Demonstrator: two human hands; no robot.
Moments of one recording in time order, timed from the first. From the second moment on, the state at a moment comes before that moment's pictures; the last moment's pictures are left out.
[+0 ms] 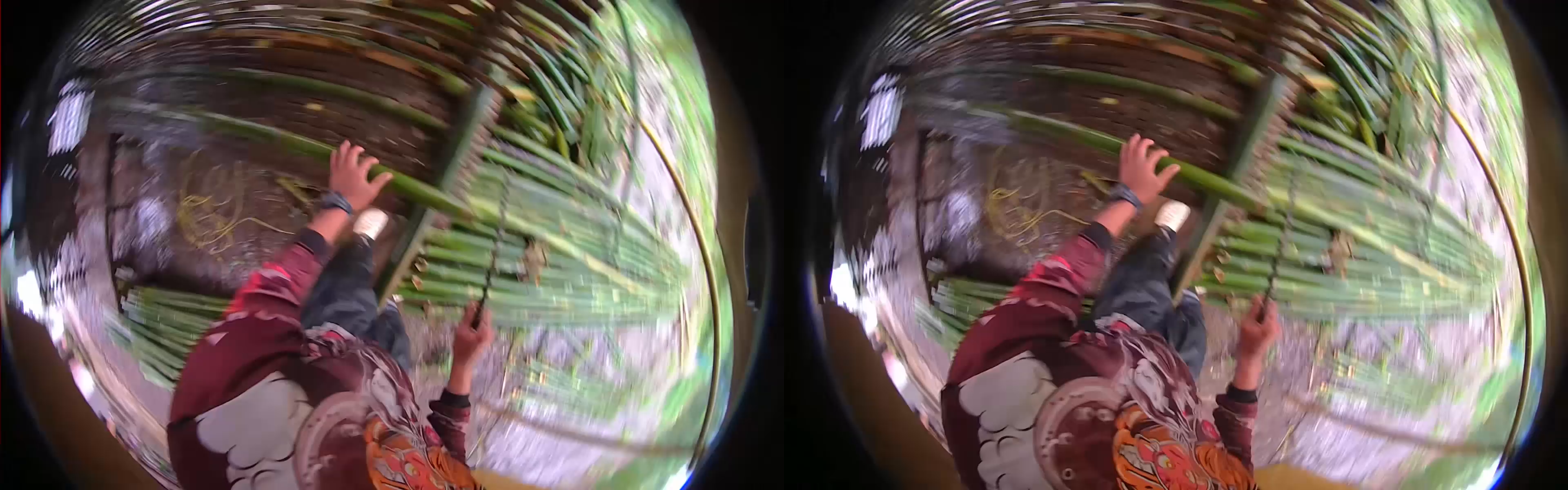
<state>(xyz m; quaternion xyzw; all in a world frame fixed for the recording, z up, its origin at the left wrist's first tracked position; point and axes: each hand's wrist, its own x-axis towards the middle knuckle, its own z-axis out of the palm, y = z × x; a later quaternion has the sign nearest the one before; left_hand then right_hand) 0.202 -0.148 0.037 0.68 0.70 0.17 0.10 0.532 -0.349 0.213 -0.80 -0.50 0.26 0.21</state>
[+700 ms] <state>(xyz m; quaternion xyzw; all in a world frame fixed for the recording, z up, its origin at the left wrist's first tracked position) 0.124 -0.270 0.026 -0.29 0.53 0.67 0.43 0.530 -0.333 0.168 -0.54 -0.83 0.09 -0.05</state>
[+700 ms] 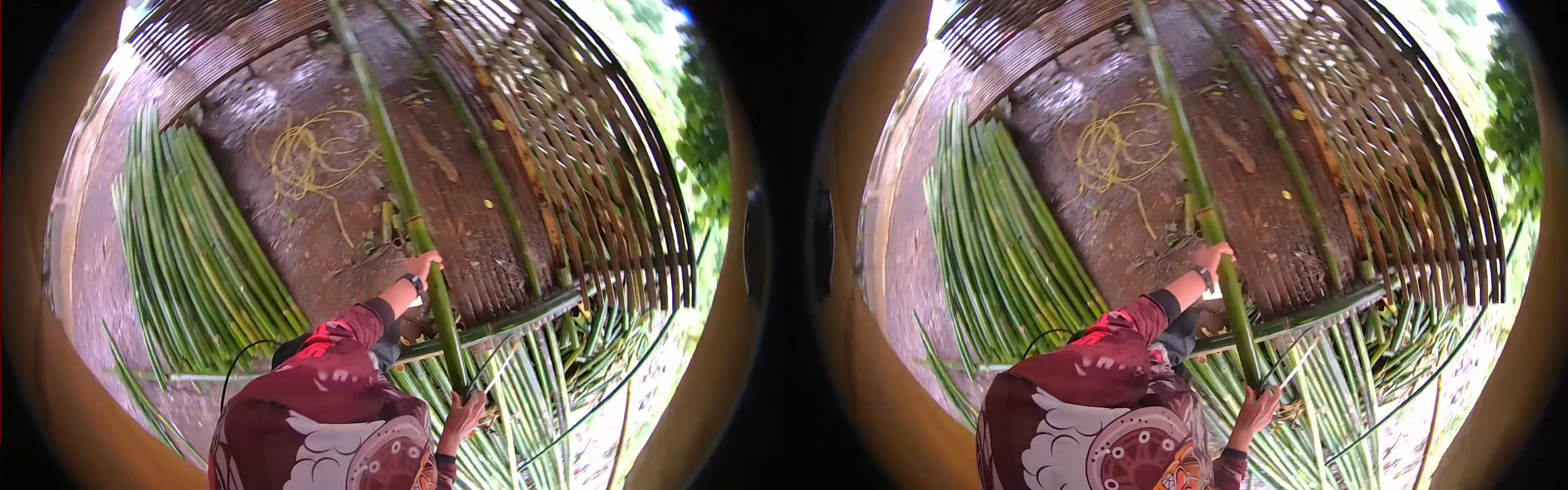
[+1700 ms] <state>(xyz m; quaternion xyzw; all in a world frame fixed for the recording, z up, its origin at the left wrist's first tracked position) -0.084 -0.746 0.151 -0.26 0.52 0.79 0.19 0.293 -0.401 0.379 -0.32 -0.82 0.43 0.20</state>
